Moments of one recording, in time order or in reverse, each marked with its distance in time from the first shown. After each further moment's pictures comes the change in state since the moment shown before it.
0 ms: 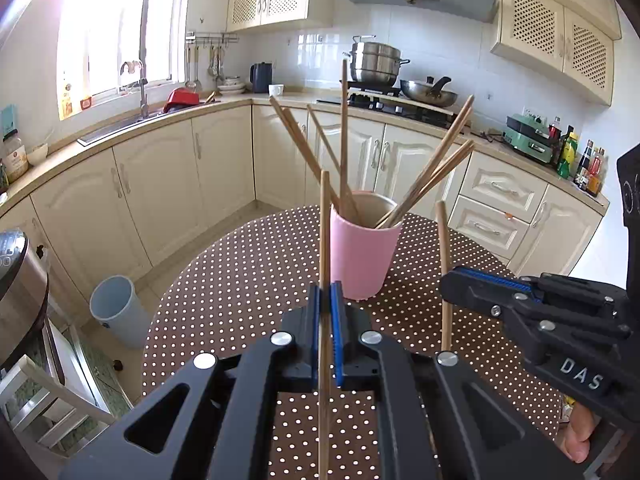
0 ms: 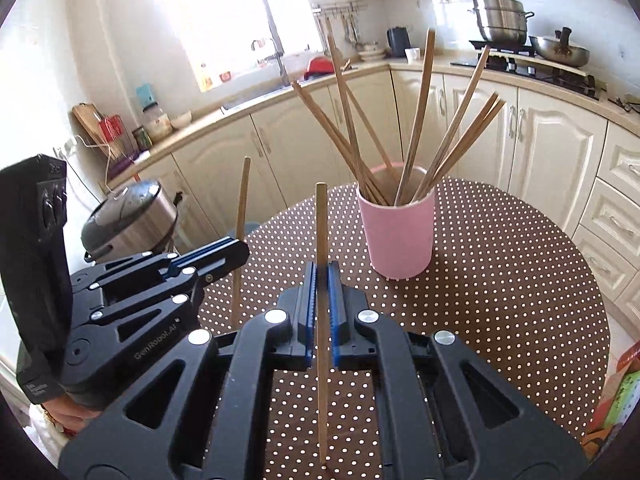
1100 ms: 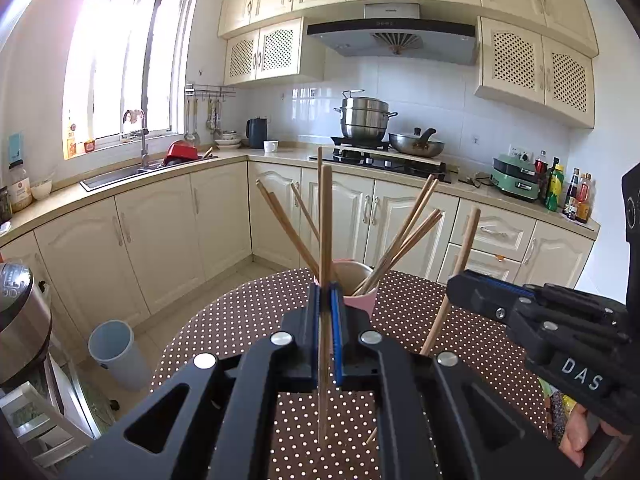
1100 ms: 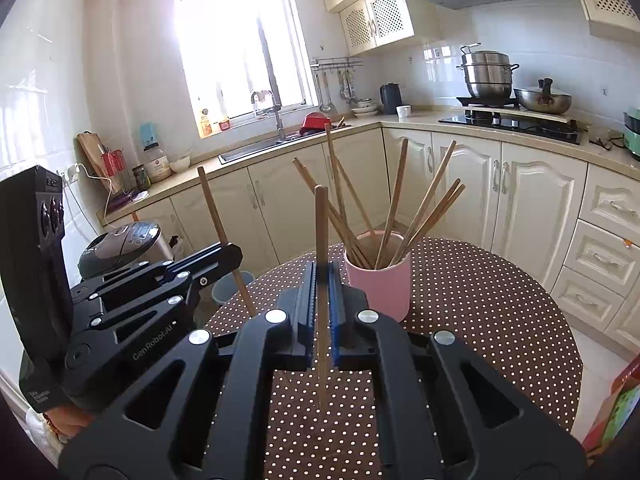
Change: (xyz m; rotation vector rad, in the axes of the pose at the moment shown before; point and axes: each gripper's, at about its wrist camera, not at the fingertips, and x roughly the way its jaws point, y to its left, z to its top) left arm -0.038 -0.018 0.023 0.020 -0.202 -0.012; right arm -0.049 0.001 0.009 -0.032 -0.197 -0.043
